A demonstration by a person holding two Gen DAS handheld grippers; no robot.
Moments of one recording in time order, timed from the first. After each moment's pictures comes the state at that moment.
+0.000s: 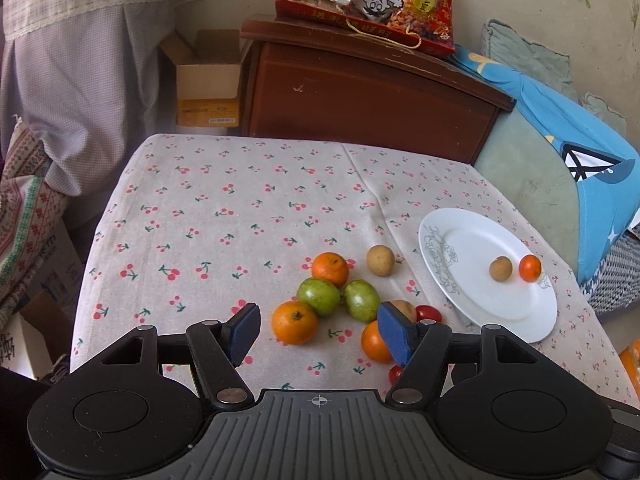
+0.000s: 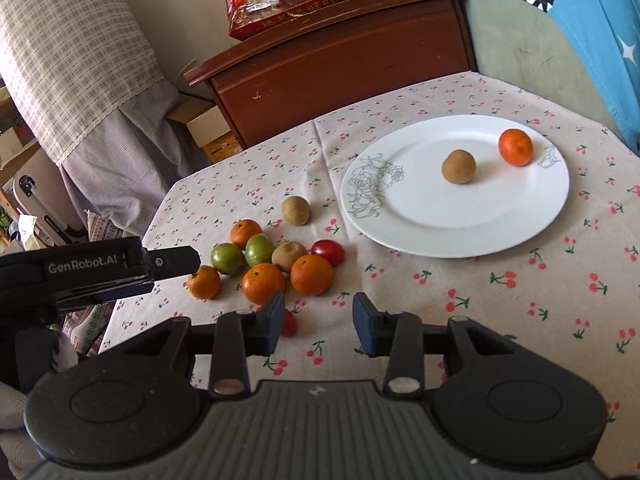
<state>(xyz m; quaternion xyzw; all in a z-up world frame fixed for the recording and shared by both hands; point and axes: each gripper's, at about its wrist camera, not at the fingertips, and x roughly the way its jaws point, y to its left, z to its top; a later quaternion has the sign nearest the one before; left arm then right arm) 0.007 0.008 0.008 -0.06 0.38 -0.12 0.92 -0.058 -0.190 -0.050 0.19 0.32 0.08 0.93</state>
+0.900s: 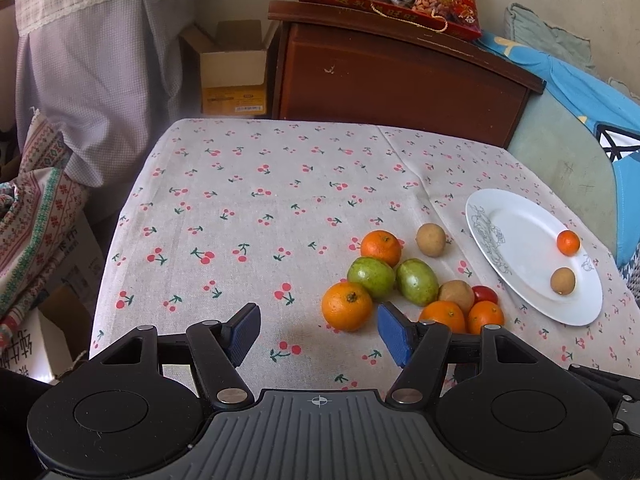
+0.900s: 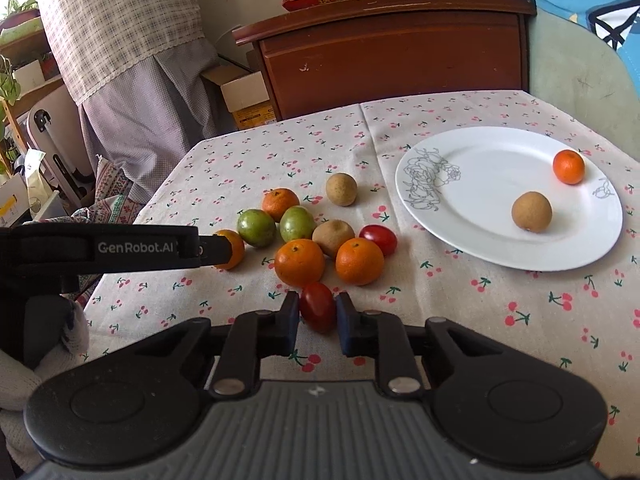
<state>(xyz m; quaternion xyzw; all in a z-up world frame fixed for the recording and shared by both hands) 0.015 0.016 -0.019 -0.04 0.38 -0.09 0.92 -0.048 -0.156 -0.060 0.11 0.32 0.10 0.94</state>
